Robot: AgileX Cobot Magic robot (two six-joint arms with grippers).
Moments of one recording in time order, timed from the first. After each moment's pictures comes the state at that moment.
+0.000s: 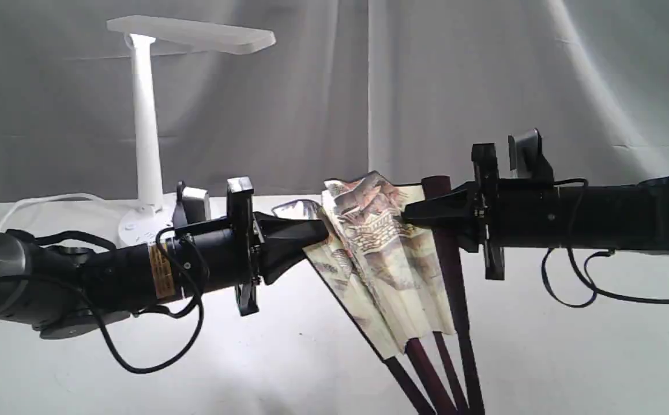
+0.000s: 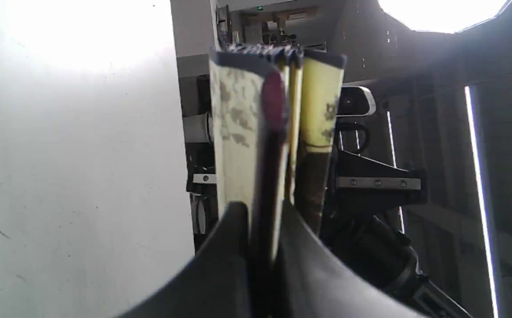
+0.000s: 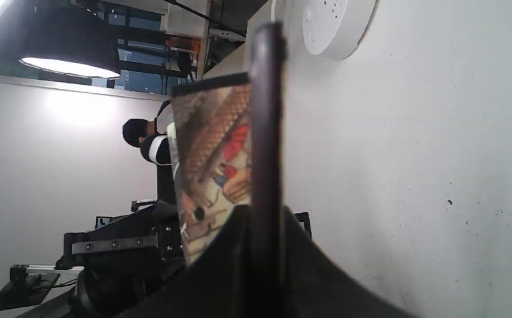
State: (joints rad) left arm -0.23 2.19 -1.16 1.08 -1.19 -2.03; right arm -0.01 2.17 -1.35 1.62 1.23 -0.90
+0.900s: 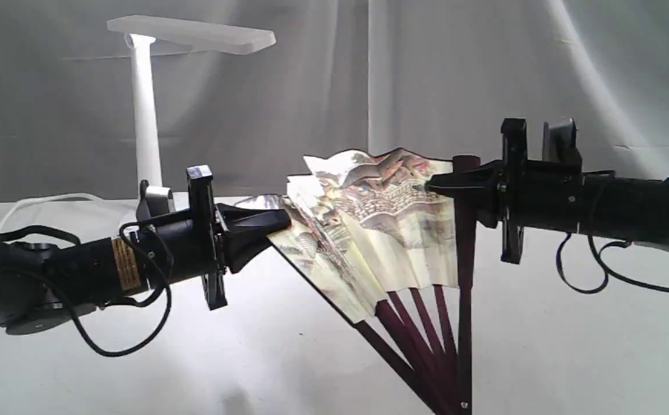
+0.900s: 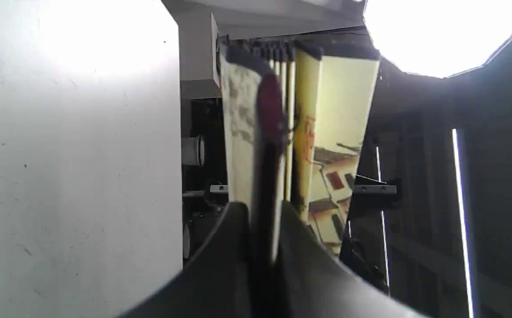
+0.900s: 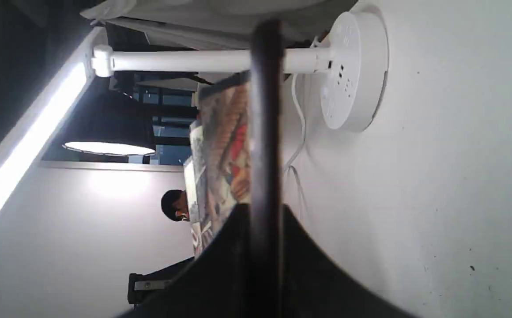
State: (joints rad) left arm -0.14 2.19 -1.16 1.10 -1.21 -2.11; right arm -0.06 2.17 -1.35 1.75 1.20 -0.86
